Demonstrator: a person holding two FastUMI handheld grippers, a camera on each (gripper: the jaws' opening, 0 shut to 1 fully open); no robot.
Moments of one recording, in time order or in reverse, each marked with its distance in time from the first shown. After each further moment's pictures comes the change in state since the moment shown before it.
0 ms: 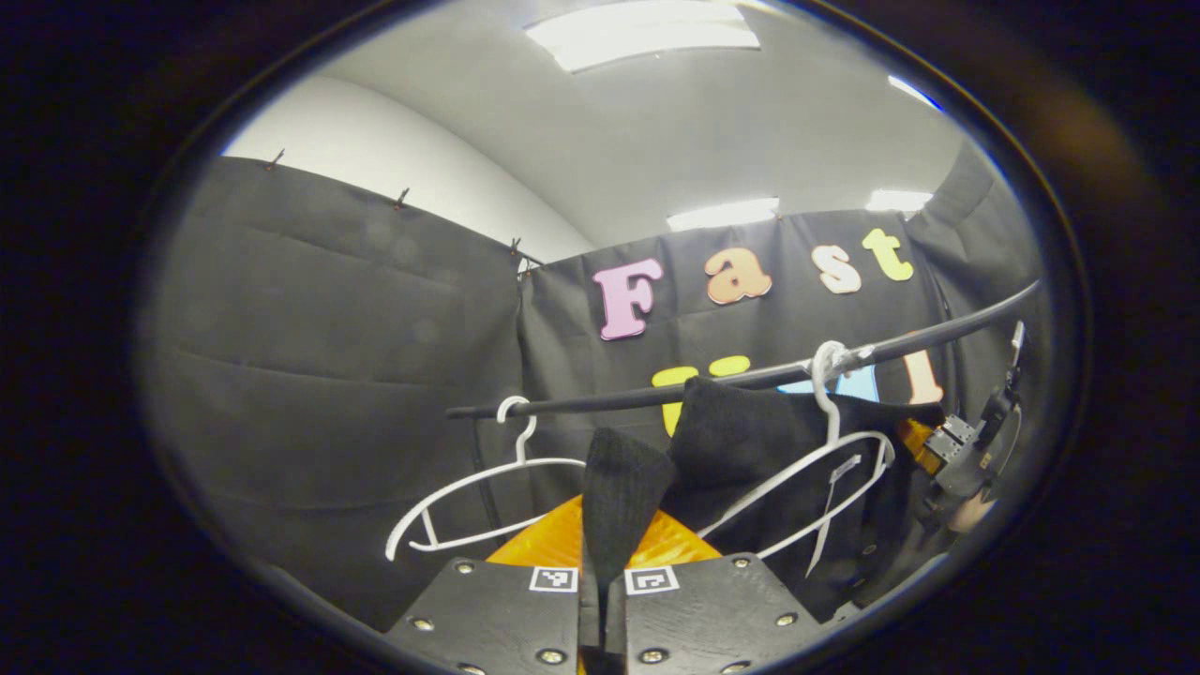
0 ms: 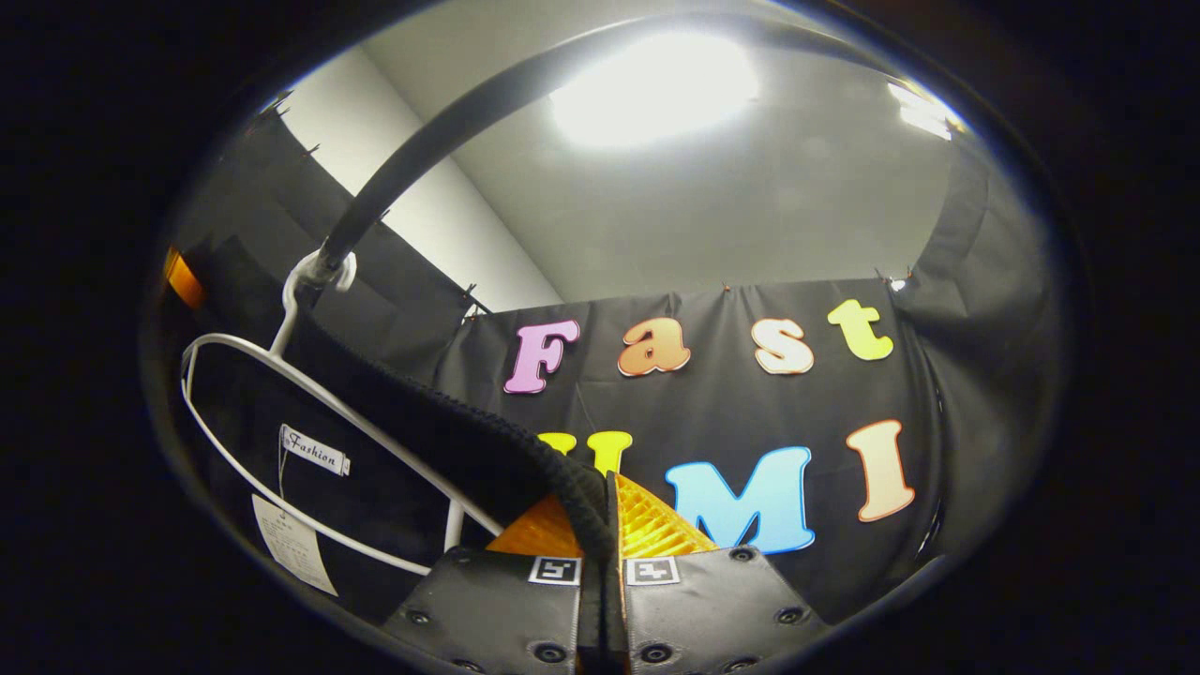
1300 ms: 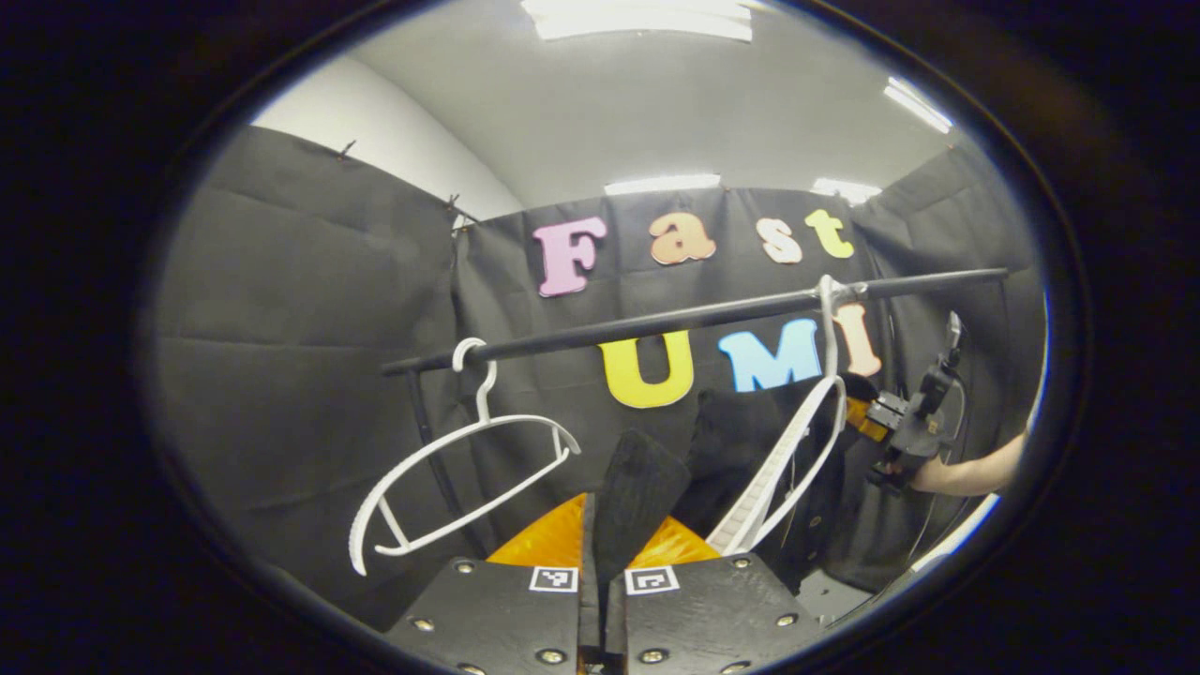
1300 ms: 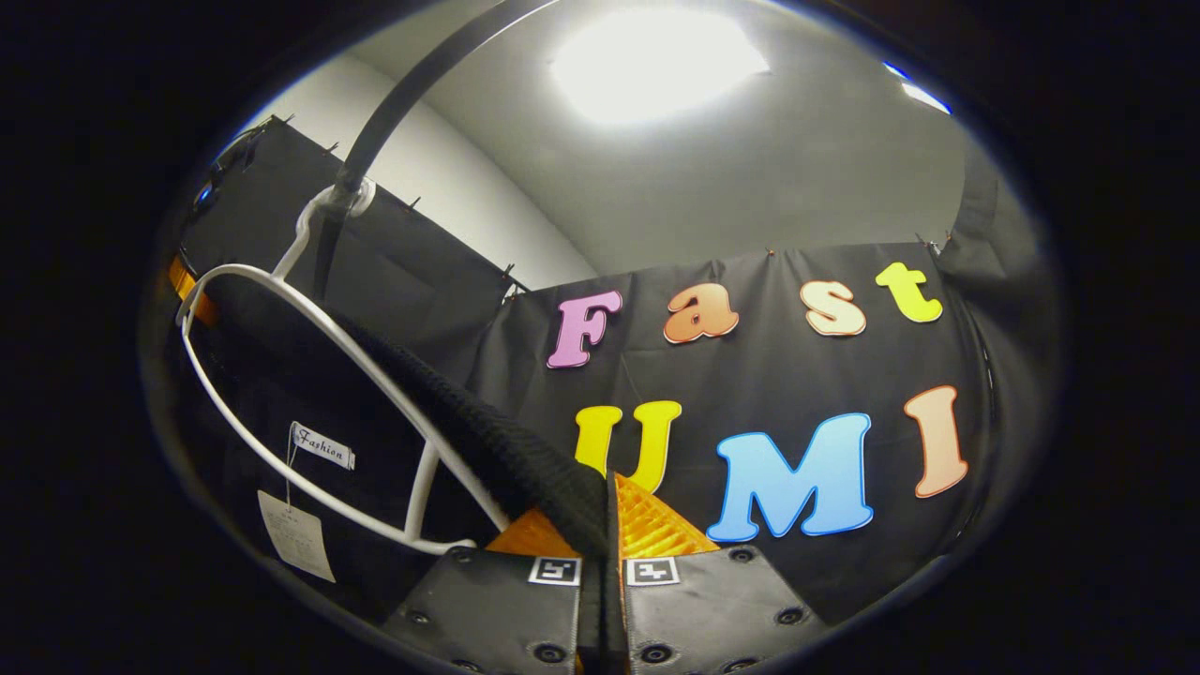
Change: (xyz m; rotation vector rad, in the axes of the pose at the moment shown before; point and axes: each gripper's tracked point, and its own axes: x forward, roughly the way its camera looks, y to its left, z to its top) left arm 0.028 0.014 -0.057 0.036 0.130 -0.278; right arm 0.022 0.031 -0.058 0.104 0.092 0.130
